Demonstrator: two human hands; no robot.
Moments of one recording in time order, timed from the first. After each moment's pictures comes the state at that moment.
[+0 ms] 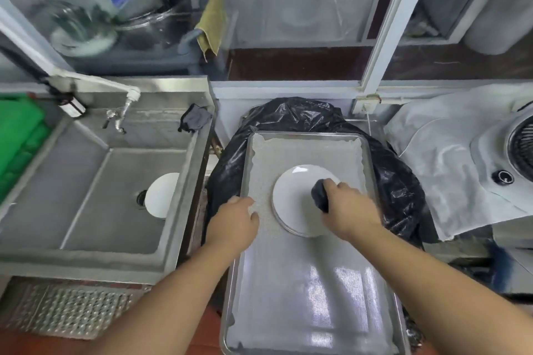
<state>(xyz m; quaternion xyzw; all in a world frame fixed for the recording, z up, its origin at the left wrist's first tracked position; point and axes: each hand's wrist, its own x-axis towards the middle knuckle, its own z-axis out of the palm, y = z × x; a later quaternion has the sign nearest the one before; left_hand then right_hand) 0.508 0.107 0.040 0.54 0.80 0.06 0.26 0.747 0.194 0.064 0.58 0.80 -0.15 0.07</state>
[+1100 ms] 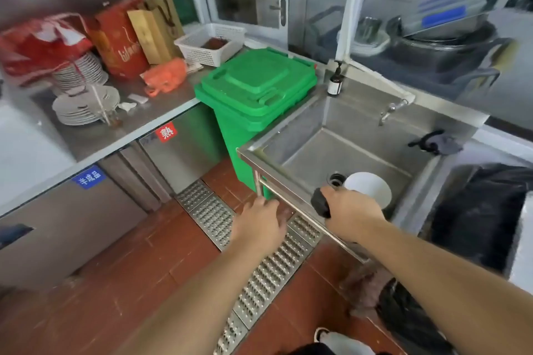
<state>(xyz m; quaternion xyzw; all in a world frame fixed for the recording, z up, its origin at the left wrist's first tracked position) 0.137 -0.339 0.108 0.34 0.93 0.07 0.14 0.238 -0.153 0.129 0.22 0.97 -0.05 0.12</state>
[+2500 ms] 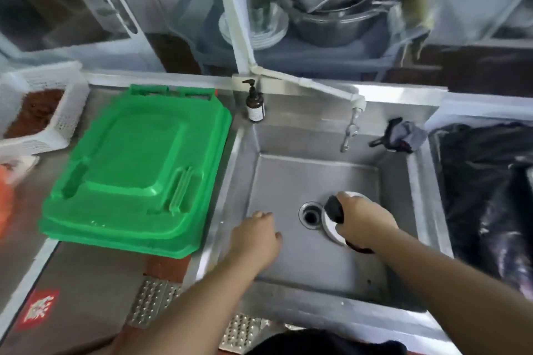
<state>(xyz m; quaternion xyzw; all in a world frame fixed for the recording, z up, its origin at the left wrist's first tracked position) -0.175 0.000 0.030 0.54 0.80 -0.07 0.26 0.033 0.118 0.056 0.52 0.80 -0.23 0.16</state>
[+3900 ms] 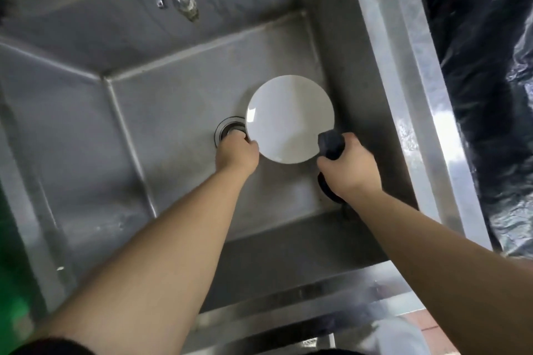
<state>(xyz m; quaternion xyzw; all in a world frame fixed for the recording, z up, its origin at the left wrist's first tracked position) -0.053 0.189 -0.285 0.45 0.80 -0.04 0.40 0.156 0.142 -0.213 0.80 0.41 -0.44 -0.04</state>
